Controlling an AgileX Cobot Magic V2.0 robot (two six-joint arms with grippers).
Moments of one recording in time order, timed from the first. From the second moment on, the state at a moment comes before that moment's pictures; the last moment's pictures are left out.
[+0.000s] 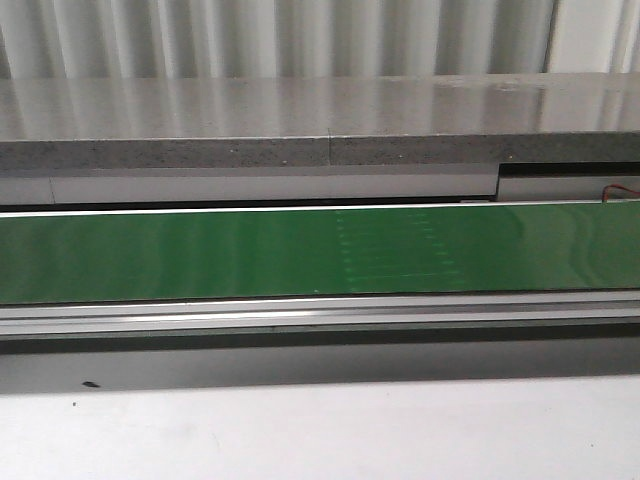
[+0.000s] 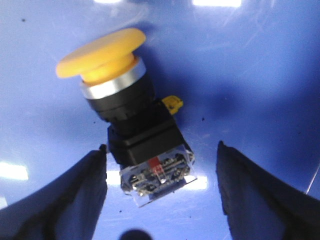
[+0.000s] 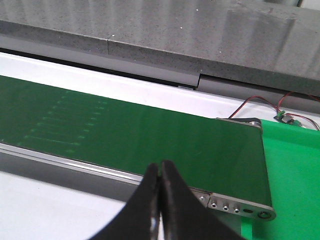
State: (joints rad) left arm 0.39 2.12 -1.59 0.12 1.21 0.29; right arm 0.17 0.17 -0.40 0.09 0.55 -0.11
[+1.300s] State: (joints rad) left arm 0.01 1.41 -1.31 -0.10 0.90 0.19; right arm 0.17 0.17 -0.40 0.09 0.55 -0.11
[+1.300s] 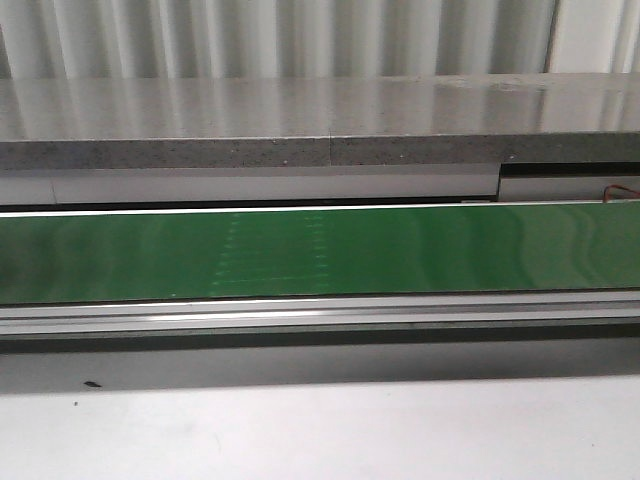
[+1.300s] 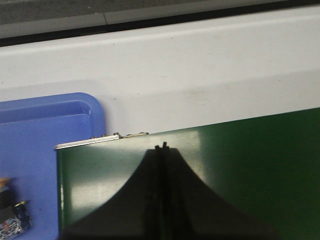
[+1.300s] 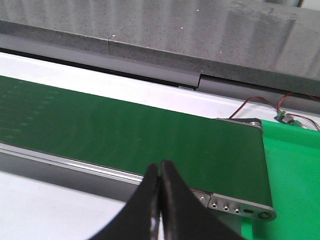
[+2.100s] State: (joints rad) left arm -0.14 0.78 -0.71 -0.13 0.55 0.19; right arm 0.17 0.17 -0.40 0.09 0.55 -0.11
